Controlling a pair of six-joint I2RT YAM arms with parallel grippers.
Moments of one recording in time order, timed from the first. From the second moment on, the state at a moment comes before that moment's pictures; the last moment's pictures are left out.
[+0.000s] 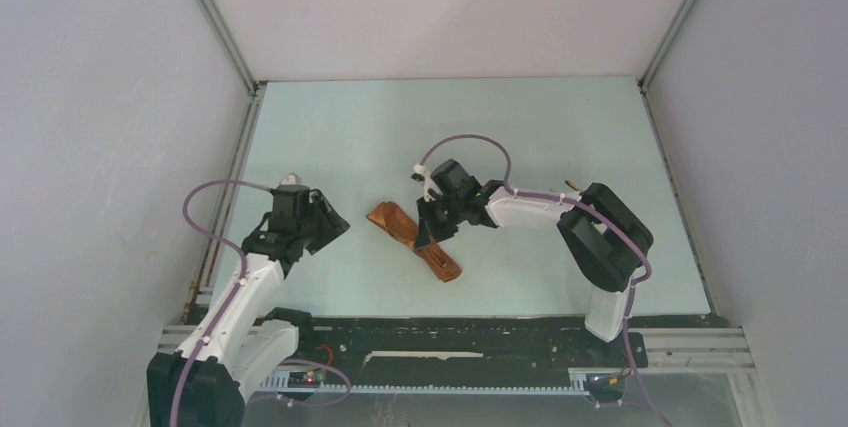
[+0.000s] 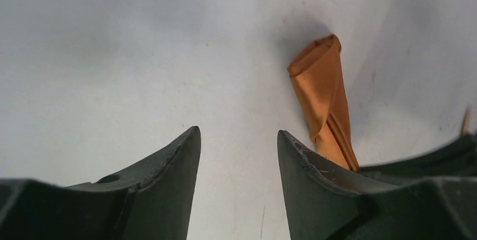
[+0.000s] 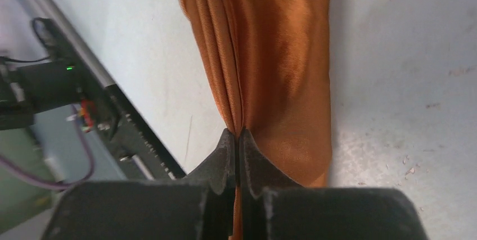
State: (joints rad) left arm -0.15 0.88 0.56 -0.52 -0.03 -0.73; right arm 0.85 1.84 1.16 -0.23 -0.38 0.44
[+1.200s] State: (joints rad) left arm -0.48 1.64 0.97 -0.01 0.45 -0.84; right arm 0.30 1.58 0.89 -0.19 -0.69 0.46
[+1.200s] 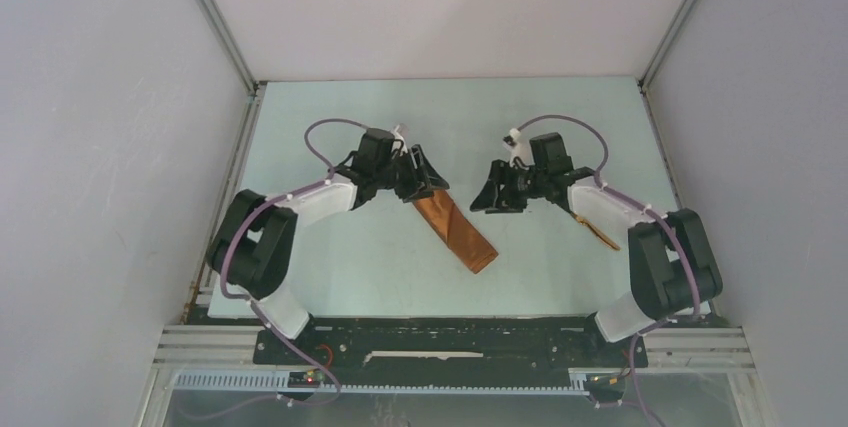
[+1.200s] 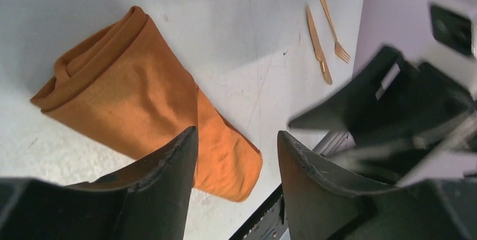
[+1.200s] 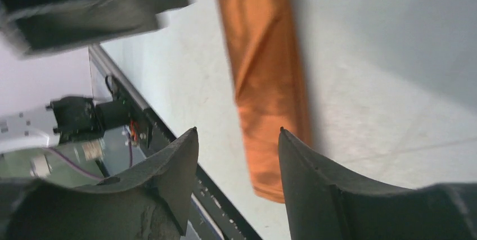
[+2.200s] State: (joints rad) left arm -0.47 1.82 1.12 -0.05 0.34 -0.78; right arm 0.61 1.49 0.71 -0.19 -0.58 0.52
